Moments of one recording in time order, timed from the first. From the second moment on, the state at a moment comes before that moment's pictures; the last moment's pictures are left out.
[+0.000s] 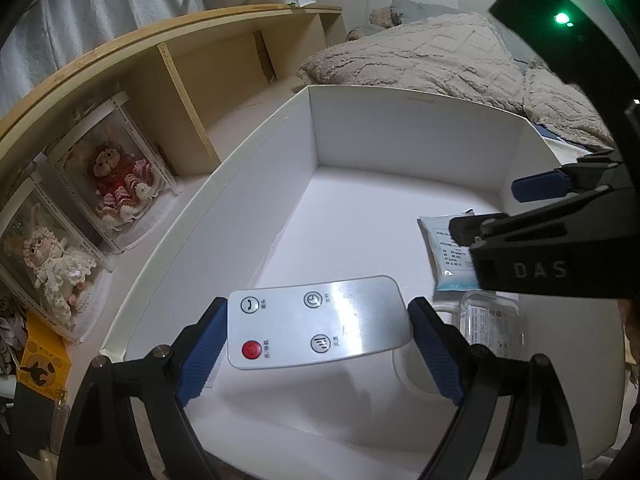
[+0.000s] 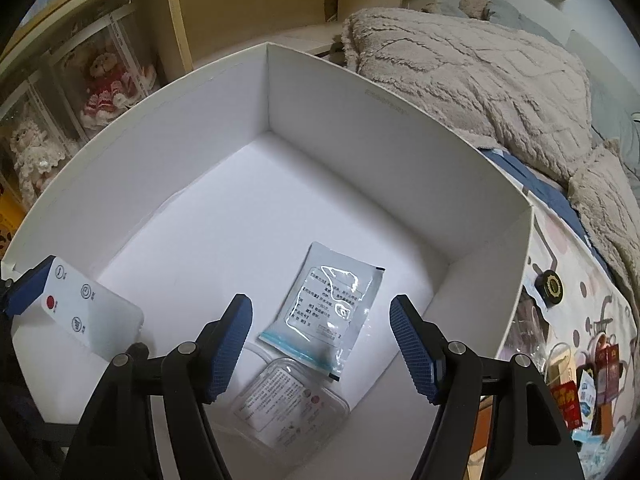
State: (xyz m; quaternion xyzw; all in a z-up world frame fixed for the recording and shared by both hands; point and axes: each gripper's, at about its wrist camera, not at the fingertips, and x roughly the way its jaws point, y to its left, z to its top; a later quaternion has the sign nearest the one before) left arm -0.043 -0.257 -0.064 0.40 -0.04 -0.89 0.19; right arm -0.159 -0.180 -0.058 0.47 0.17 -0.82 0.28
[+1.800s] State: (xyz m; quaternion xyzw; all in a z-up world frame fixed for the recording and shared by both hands) left arm -0.026 -0.226 -0.025 0.31 -0.01 -0.93 0.19; right arm -0.113 -0.084 -0.017 0.33 0.07 -0.90 0.29
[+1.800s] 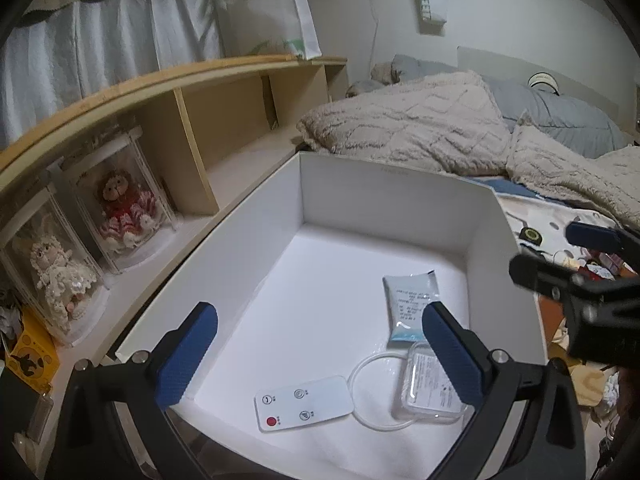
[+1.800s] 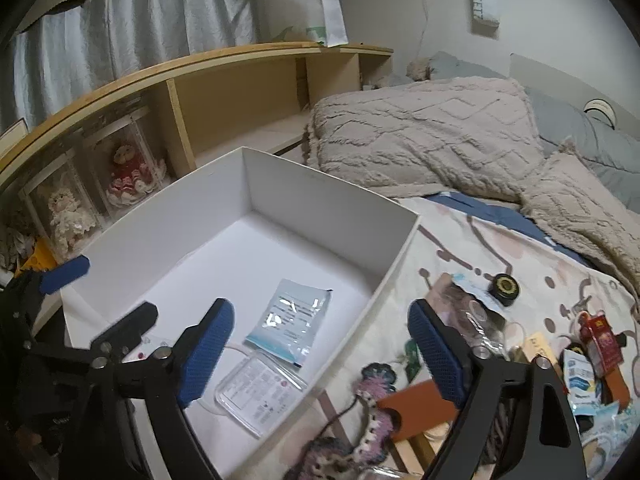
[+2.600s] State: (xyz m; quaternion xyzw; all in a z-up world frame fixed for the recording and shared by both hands) left arm -0.003 -0.182 -0.002 0.24 0.00 -0.96 0.15; right arm -0.074 0.011 0.005 0.28 0.05 -0.93 0.22
